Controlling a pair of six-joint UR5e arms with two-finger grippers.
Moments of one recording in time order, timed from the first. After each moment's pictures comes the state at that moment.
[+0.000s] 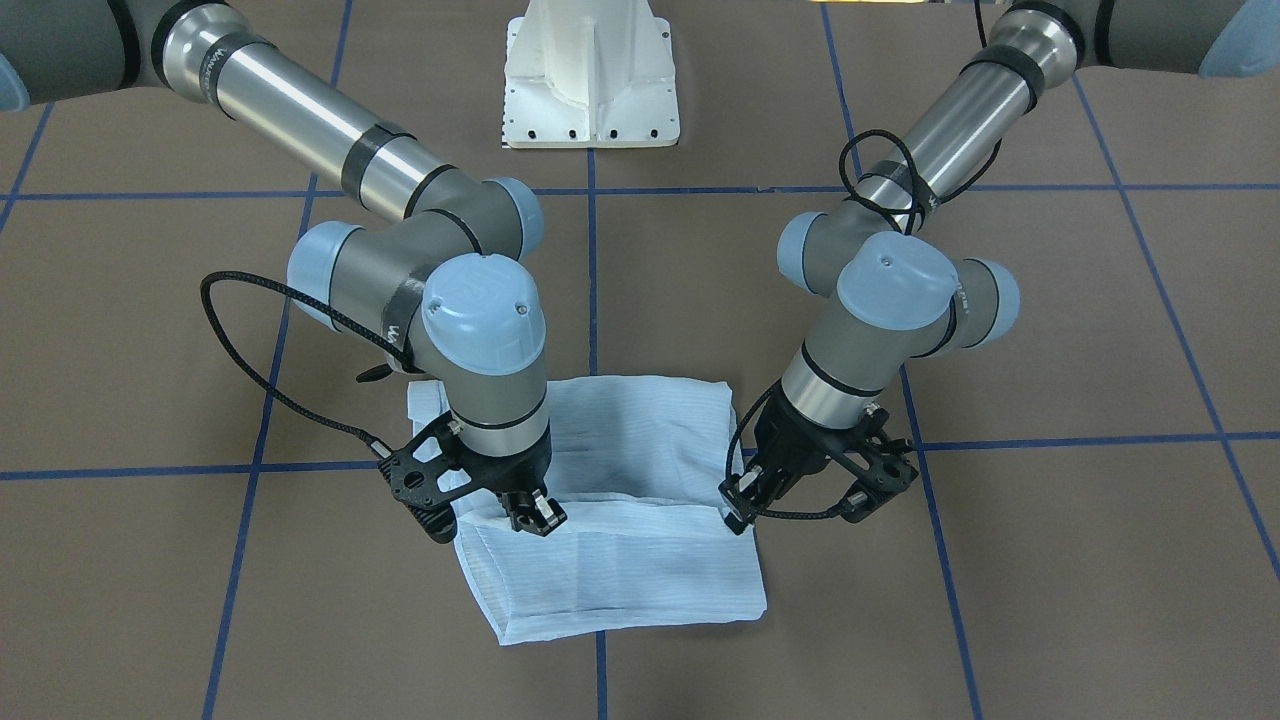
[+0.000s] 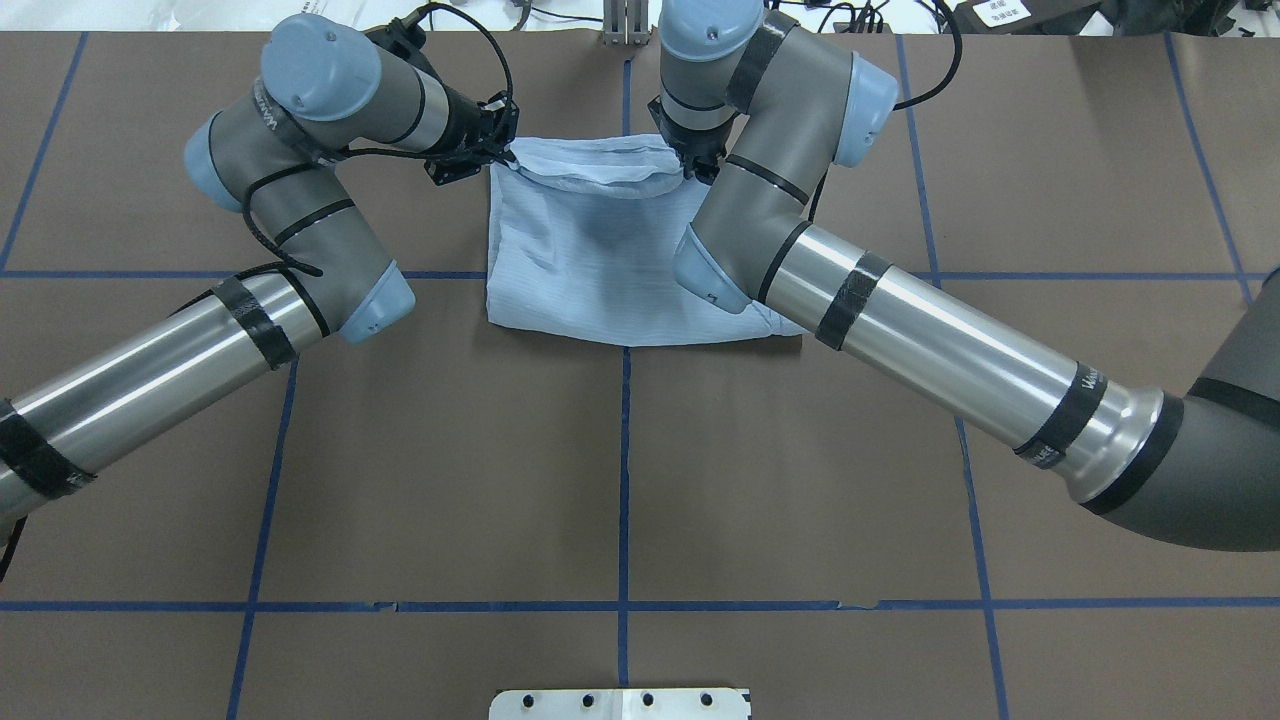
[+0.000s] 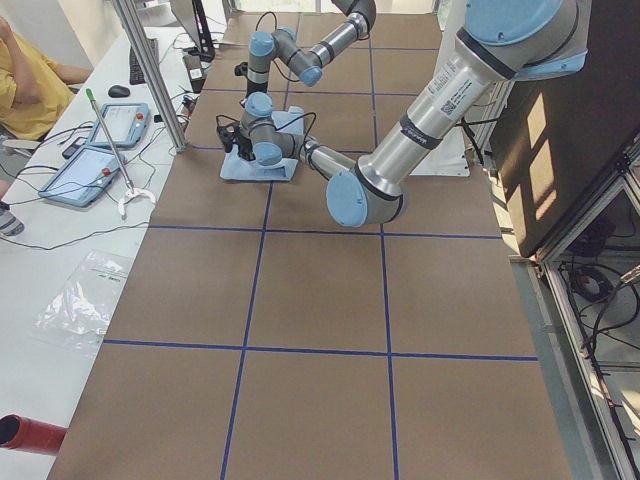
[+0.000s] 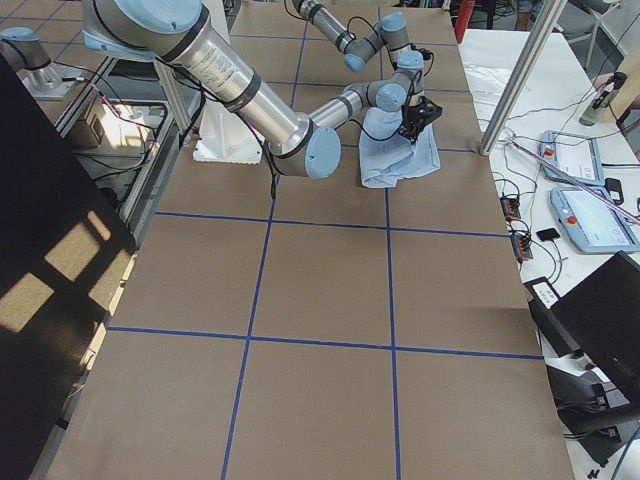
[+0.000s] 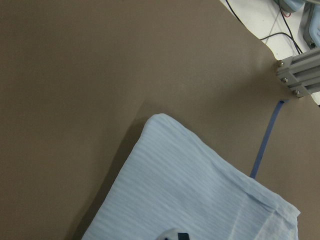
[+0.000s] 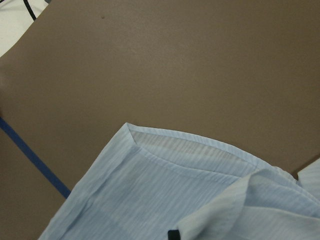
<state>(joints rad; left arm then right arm) -0.82 -2.38 -1.11 -2.37 -1.89 -1.73 0.76 -0.54 1.03 -1.33 1.85 1.89</state>
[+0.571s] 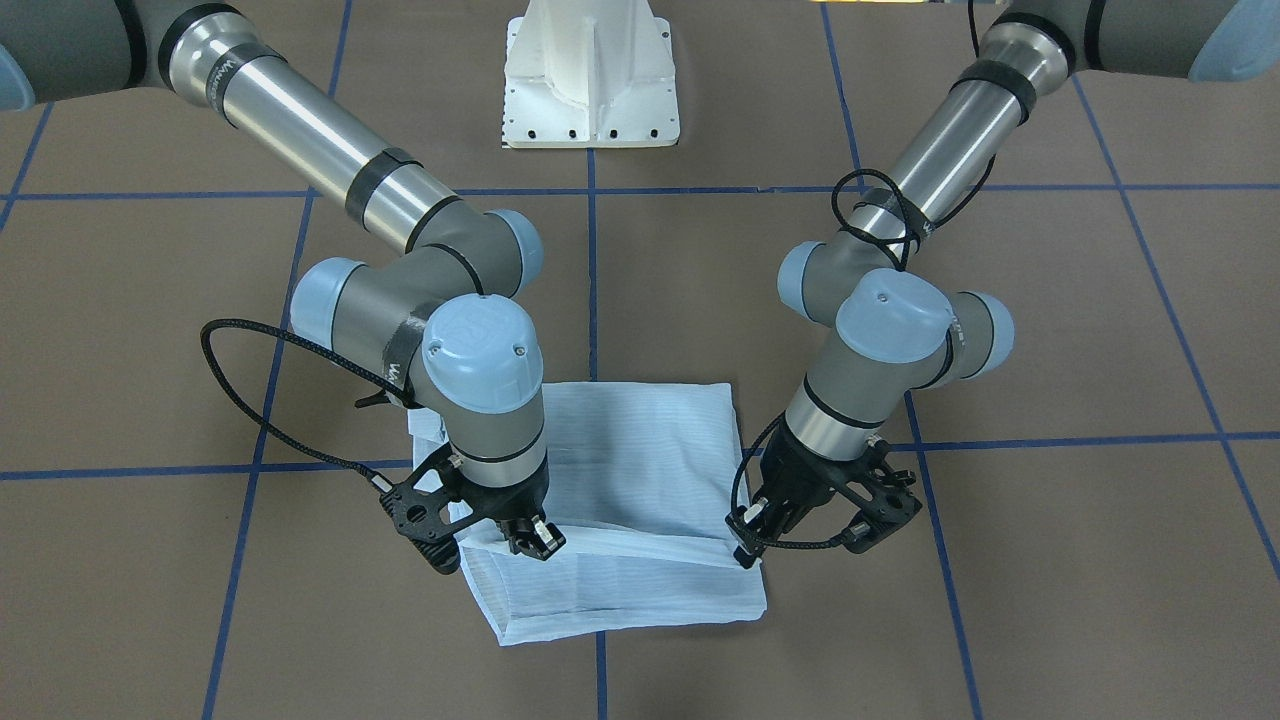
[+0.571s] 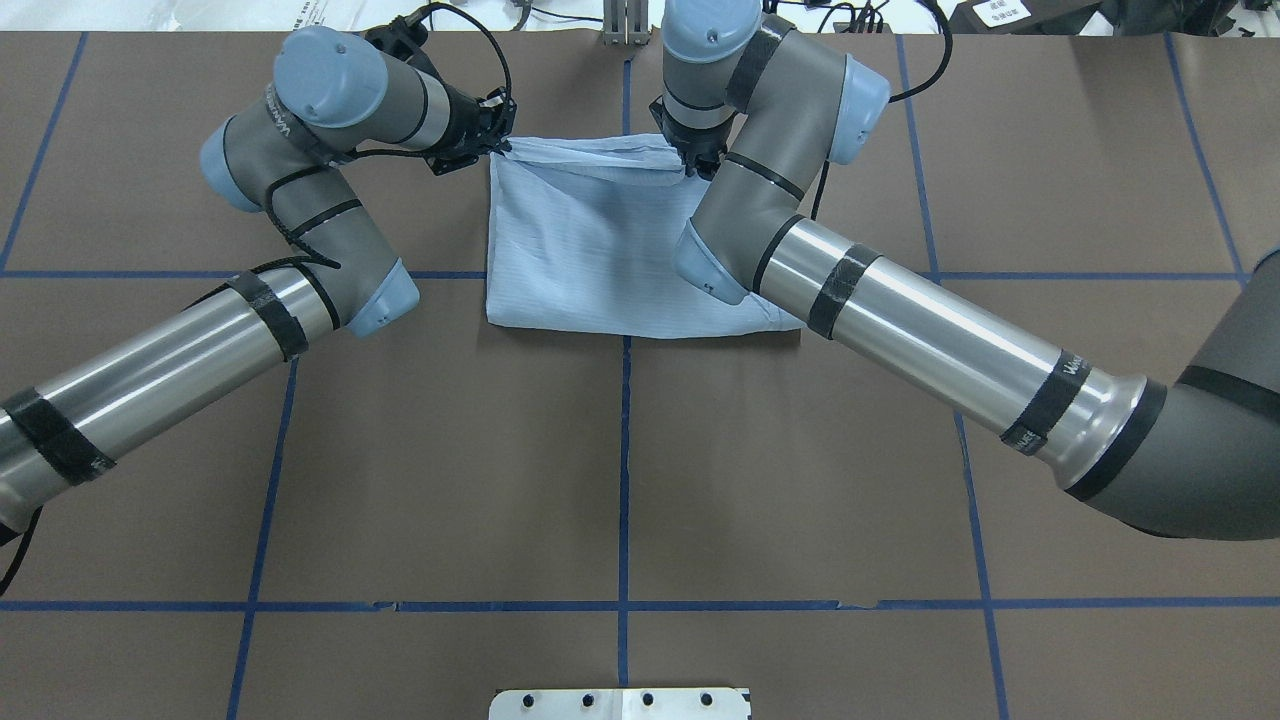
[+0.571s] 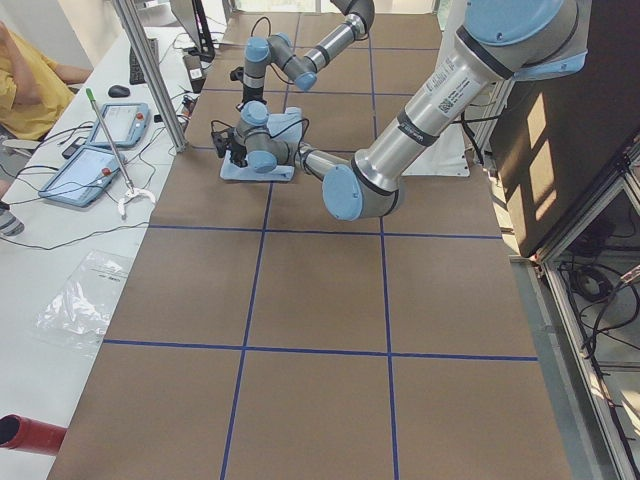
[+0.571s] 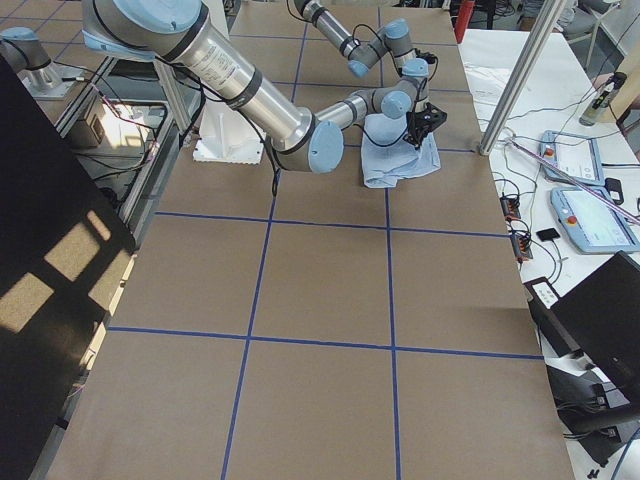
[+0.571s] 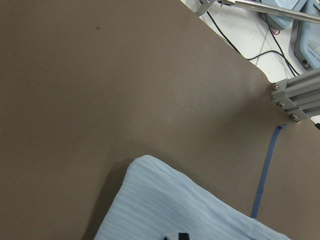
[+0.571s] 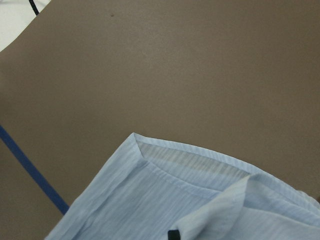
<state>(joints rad) -0.82 -2.41 -0.99 -2.47 -1.84 -1.68 0.77 -0.51 0.92 -1.26 1.85 1.85</state>
